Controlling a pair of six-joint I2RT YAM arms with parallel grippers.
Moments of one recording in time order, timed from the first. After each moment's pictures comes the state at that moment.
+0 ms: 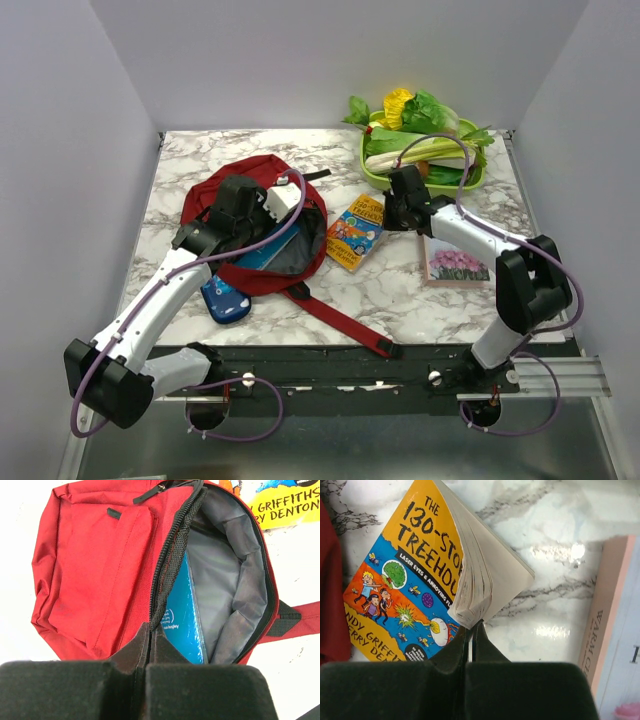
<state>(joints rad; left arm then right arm) -0.47 1.13 1.07 -0.61 0.04 0.46 0.47 1.64 1.11 -0.33 0.13 0.42</state>
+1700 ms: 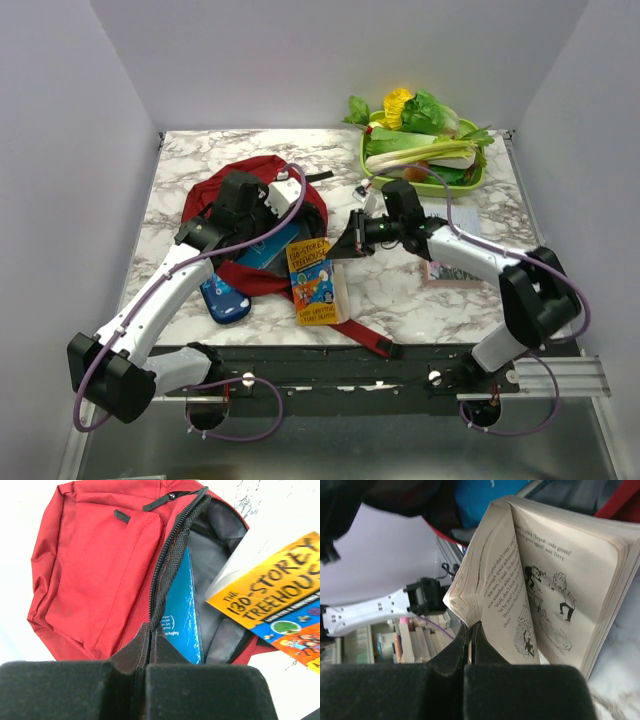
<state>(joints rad) -0.47 1.16 1.09 -0.59 0.04 0.43 0.56 1.54 0.95 -0.01 -0.81 0.78</state>
